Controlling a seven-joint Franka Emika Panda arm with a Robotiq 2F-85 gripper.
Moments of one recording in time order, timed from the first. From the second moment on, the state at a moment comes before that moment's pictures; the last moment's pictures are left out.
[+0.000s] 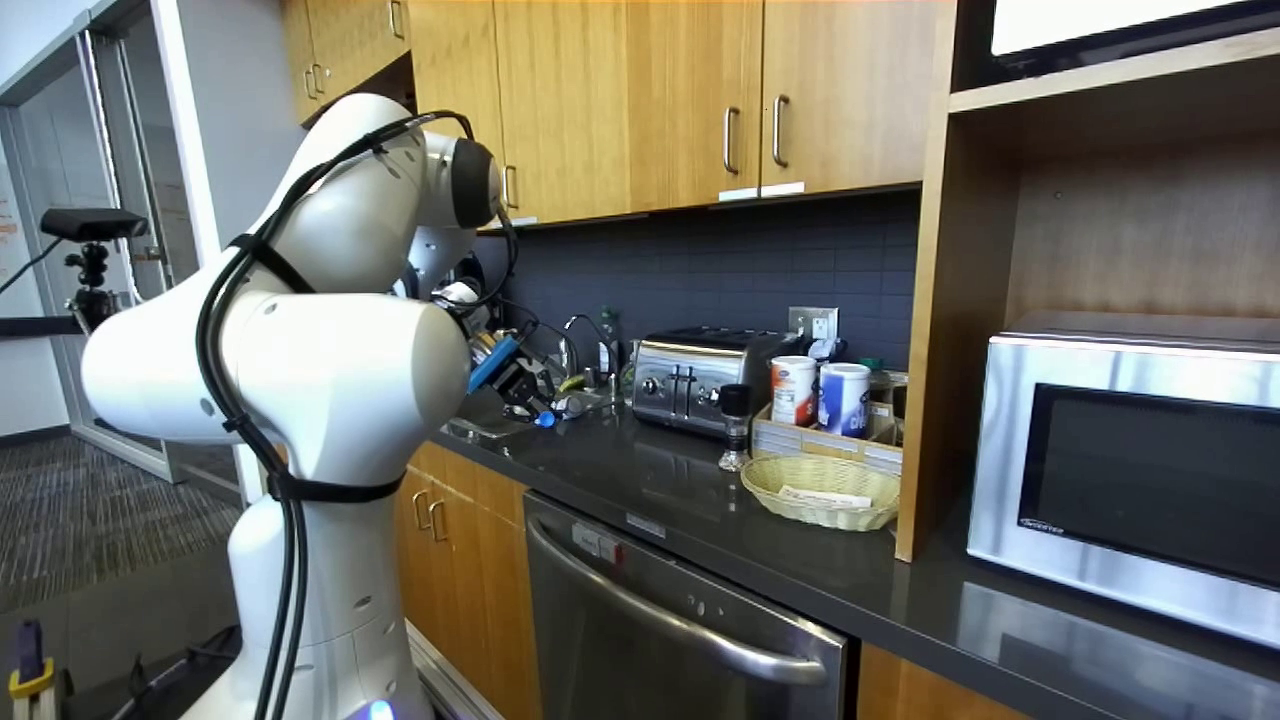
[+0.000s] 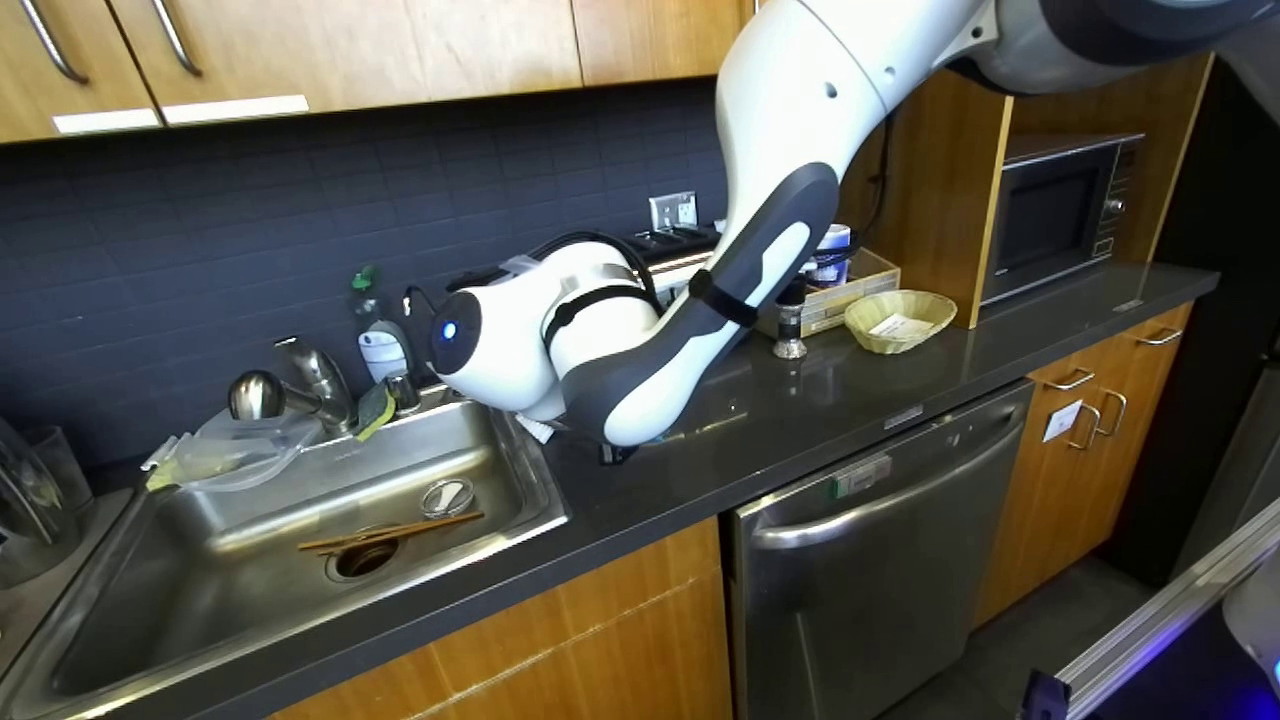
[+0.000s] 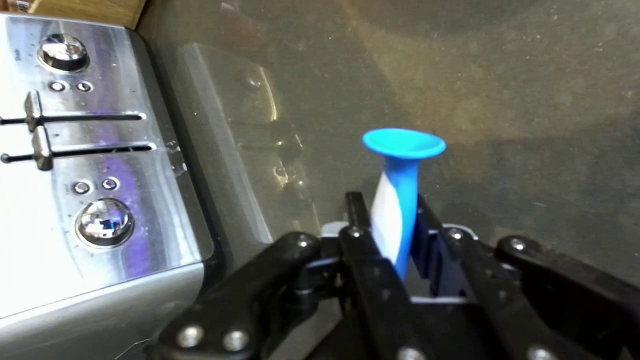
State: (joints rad) arm 0.73 0.73 0.15 -1.54 -0.93 1.84 0.49
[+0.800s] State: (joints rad) arm 0.73 0.73 0.15 -1.54 -0.92 1.84 0.49
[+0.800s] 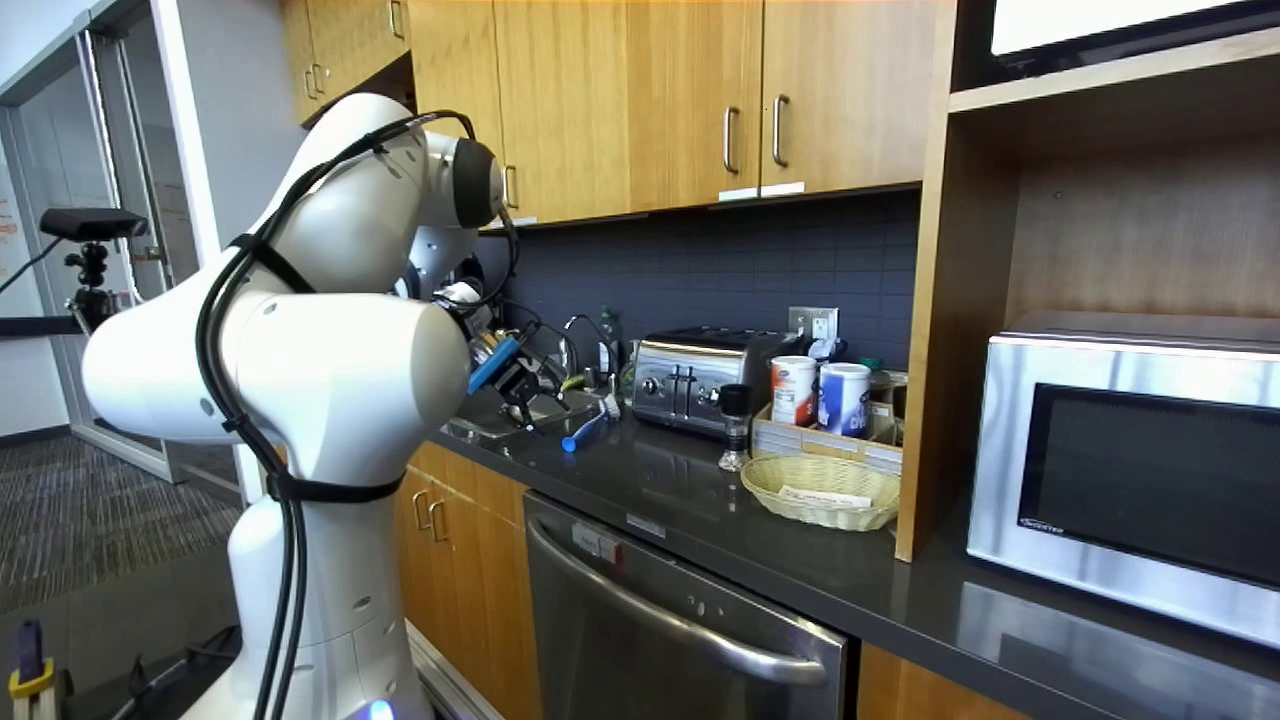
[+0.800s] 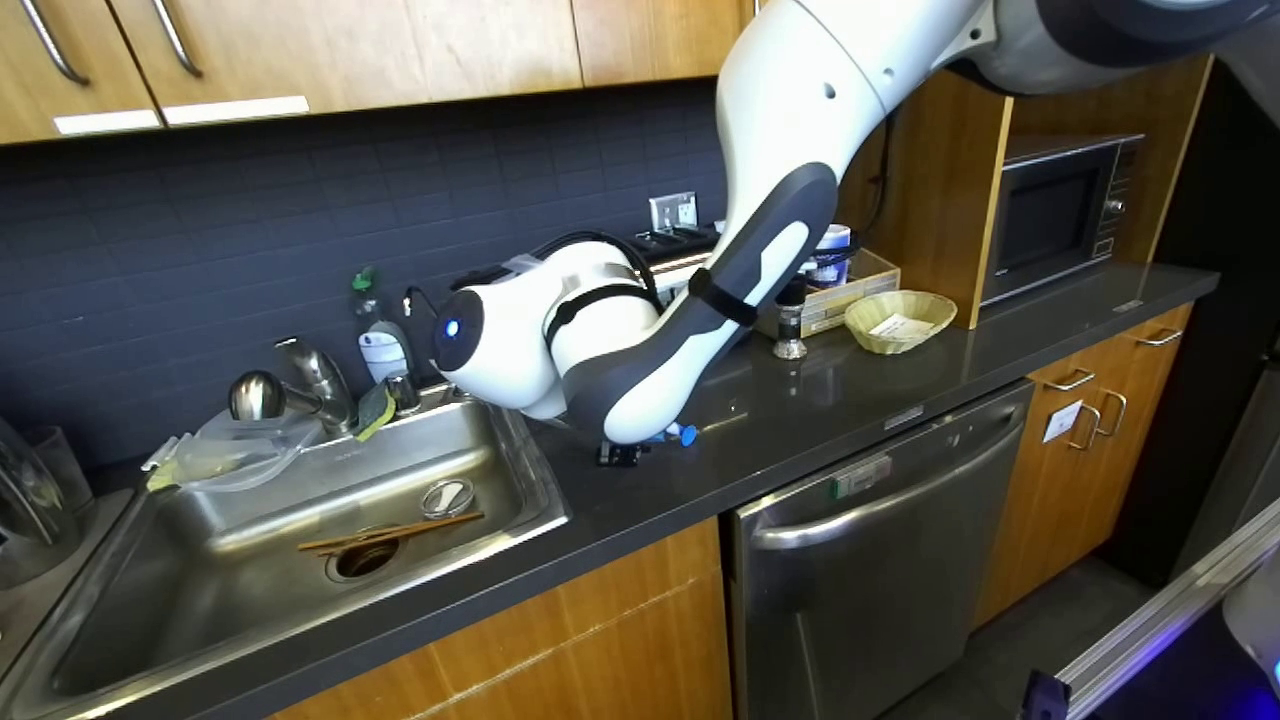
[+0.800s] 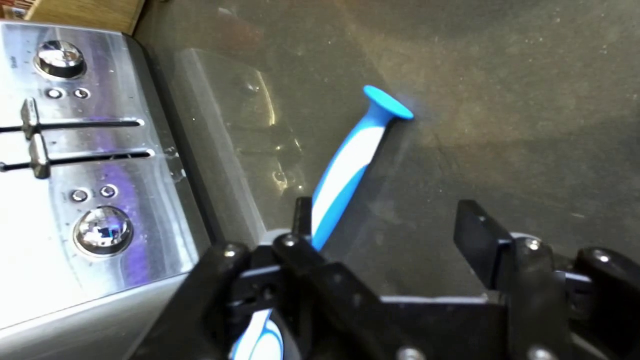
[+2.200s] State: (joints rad) arm 0.68 0.51 0.17 -1.59 -0.71 1.77 0.49
